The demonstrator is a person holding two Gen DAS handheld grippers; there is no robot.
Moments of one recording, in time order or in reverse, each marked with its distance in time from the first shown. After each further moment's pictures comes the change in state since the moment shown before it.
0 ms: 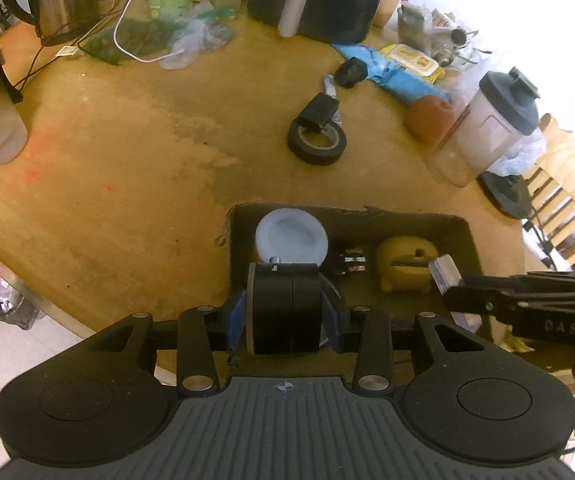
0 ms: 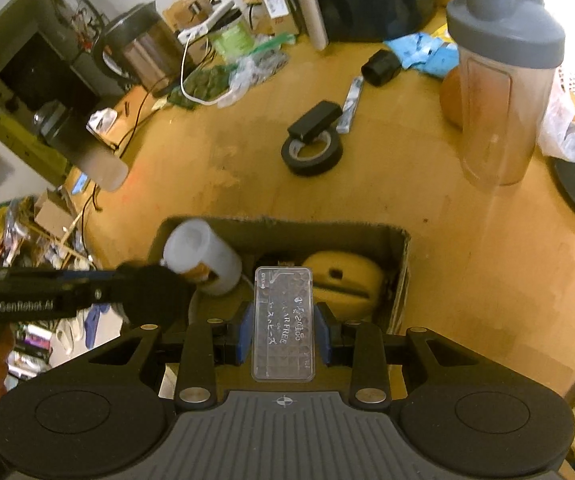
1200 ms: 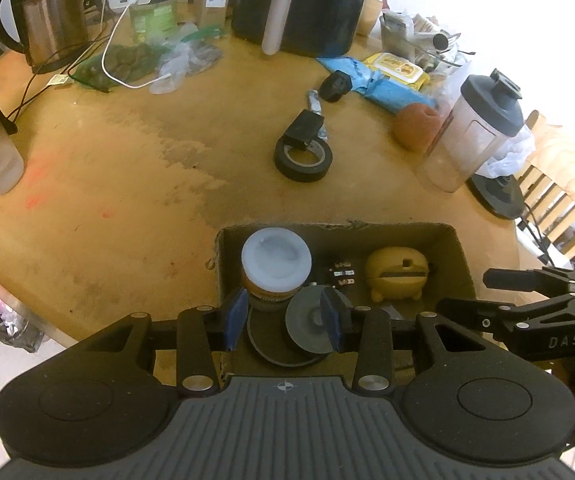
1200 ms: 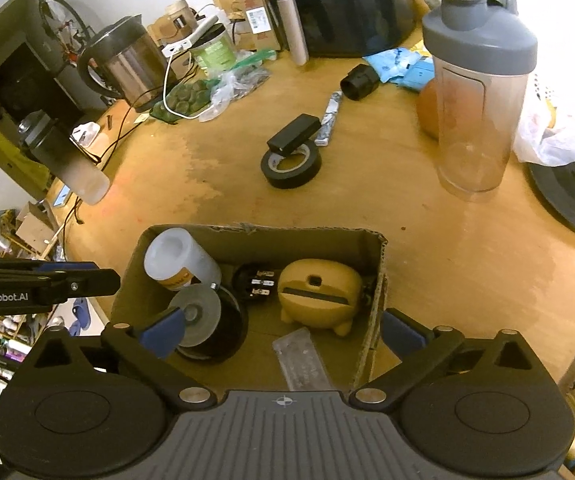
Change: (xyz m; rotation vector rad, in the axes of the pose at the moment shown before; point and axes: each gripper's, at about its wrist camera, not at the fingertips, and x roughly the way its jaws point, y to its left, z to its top) left arm -0.010 -0.014 0.005 0.052 -0.044 0.000; right arm -0.006 -0.001 -0.008 0.012 -0.068 -0.069
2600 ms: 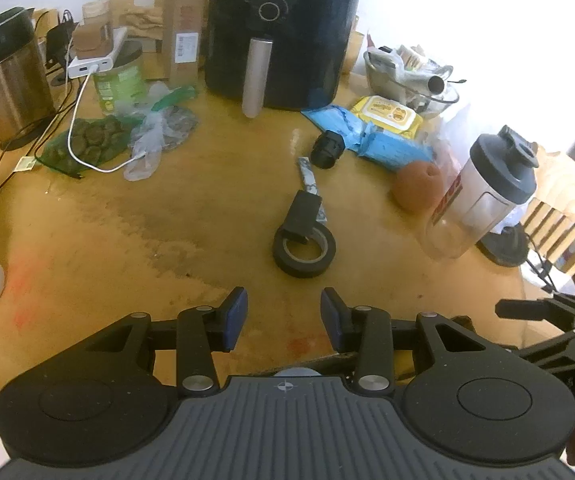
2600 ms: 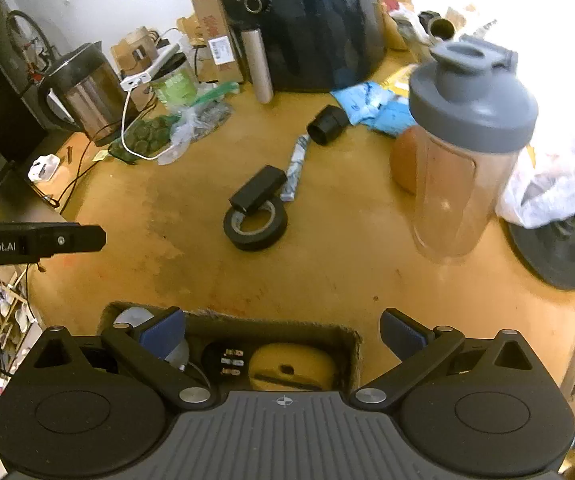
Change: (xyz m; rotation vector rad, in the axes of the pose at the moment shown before) left arm 0.024 0.008 0.083 0.108 -0.080 -0.031; right arm 0.018 -0.001 0.052 0.038 -0.054 -0.117
